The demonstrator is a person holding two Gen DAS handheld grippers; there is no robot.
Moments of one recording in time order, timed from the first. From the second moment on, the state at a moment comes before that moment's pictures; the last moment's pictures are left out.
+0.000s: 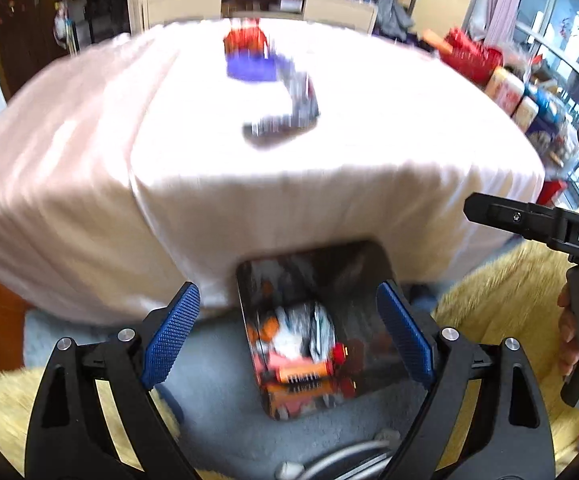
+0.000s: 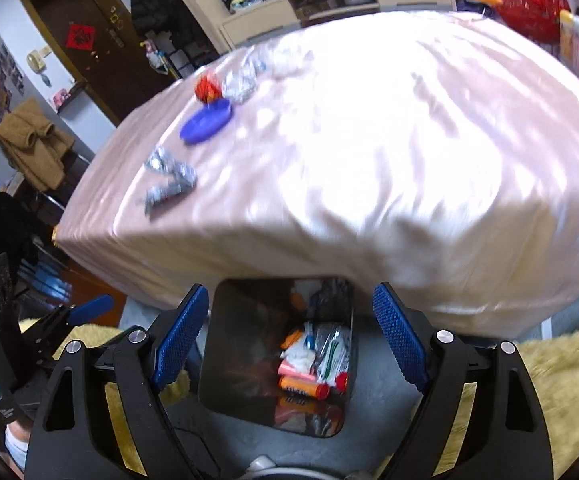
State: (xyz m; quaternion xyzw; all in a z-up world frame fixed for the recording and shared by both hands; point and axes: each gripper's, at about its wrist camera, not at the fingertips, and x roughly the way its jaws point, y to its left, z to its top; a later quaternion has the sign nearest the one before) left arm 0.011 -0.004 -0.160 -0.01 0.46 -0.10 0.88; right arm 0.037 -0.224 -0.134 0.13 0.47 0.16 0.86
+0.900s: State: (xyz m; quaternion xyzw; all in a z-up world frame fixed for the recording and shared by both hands) left arm 0.150 -0.017 -0.141 -0.04 0.45 -0.13 0.88; right arm 0.166 -0.205 -0.088 0.09 0.46 0.17 0.87
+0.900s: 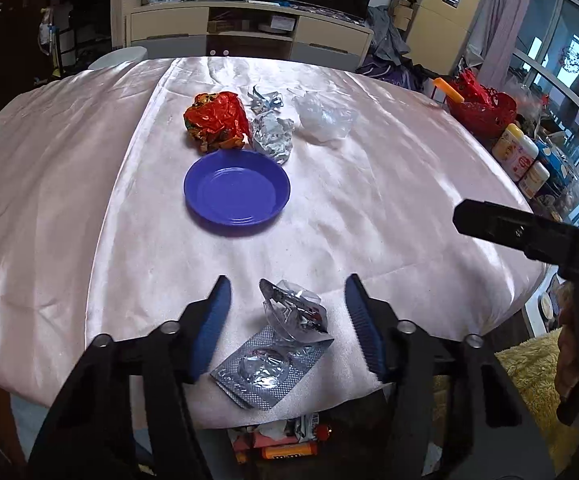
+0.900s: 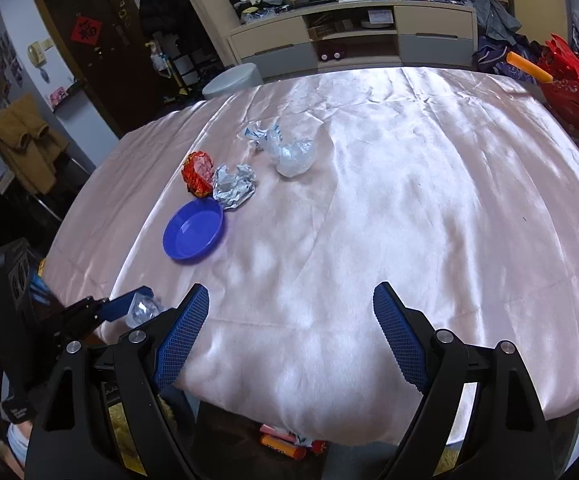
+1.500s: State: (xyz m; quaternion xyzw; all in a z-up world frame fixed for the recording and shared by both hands) left arm 0.171 -0.013 -0.153 -0.02 0.44 -0.14 0.89; right arm 0.295 -0.170 -0.108 0.06 0.46 0.14 0.87
